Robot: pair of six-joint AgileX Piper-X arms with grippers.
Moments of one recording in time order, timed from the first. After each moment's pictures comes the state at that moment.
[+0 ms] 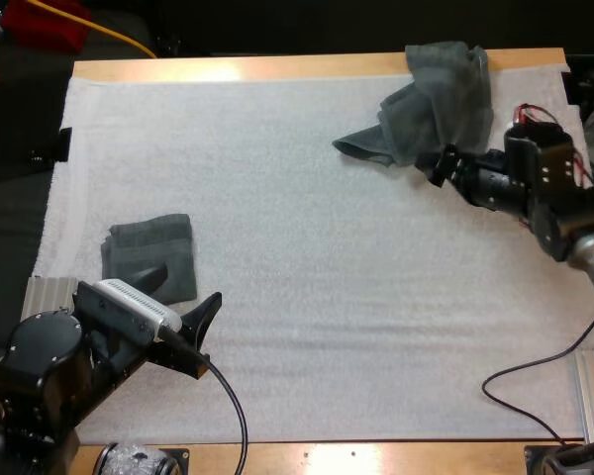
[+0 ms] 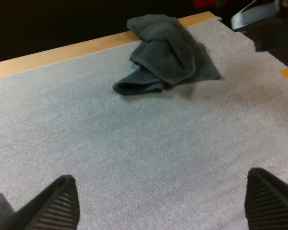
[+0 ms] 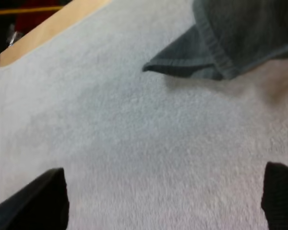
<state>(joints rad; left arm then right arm) -0.22 0.51 -0.93 0.98 0.32 -1.77 0.26 1.40 -1.06 0.51 -0.27 -1.19</state>
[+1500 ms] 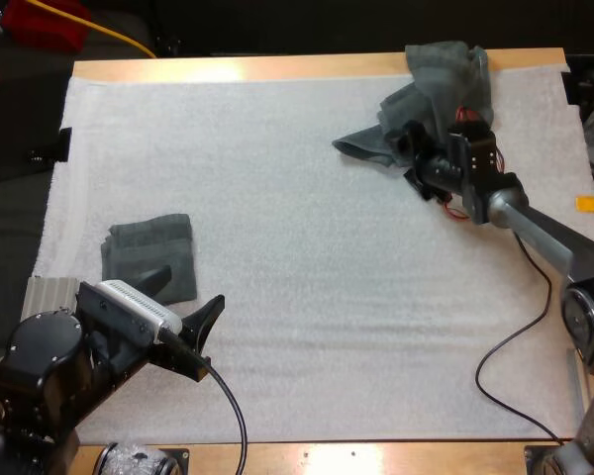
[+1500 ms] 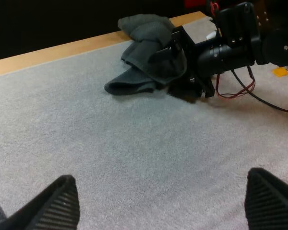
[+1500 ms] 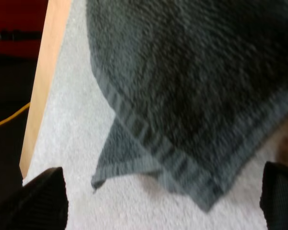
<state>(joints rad) -0.22 0.51 -0.93 0.98 0.35 -1.77 0.26 2.01 -1.18 -0.05 -0.31 -0.67</state>
